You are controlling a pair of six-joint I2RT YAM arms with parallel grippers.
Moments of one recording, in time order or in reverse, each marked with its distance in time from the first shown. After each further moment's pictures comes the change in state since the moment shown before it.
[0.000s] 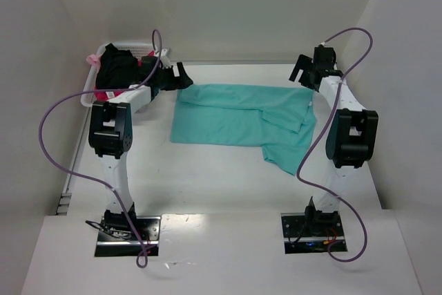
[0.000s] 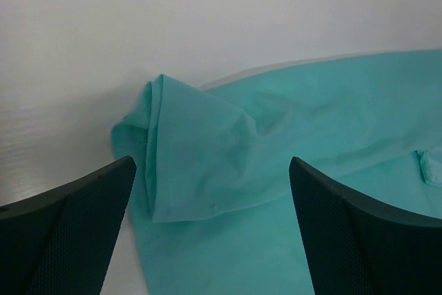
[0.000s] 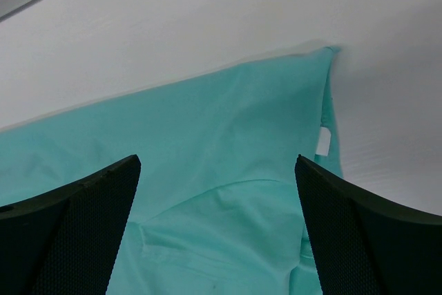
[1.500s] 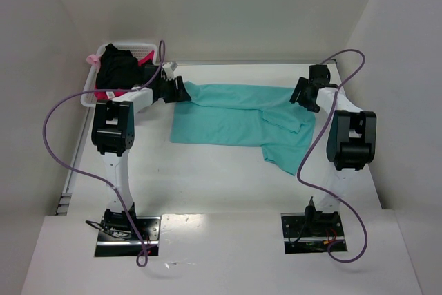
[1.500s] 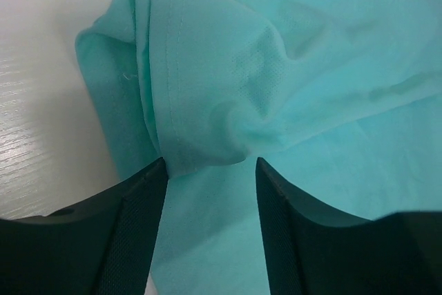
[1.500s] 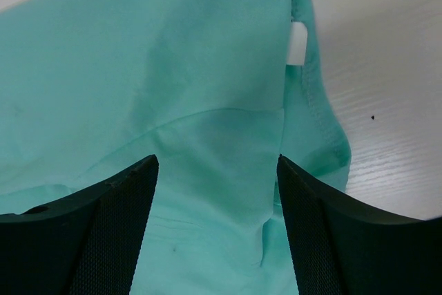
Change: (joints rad) left arm 0.002 0.053 -0.007 -0.195 0.081 0.059; right arm 0.000 -0.031 -0.216 -0.015 0.037 0.024
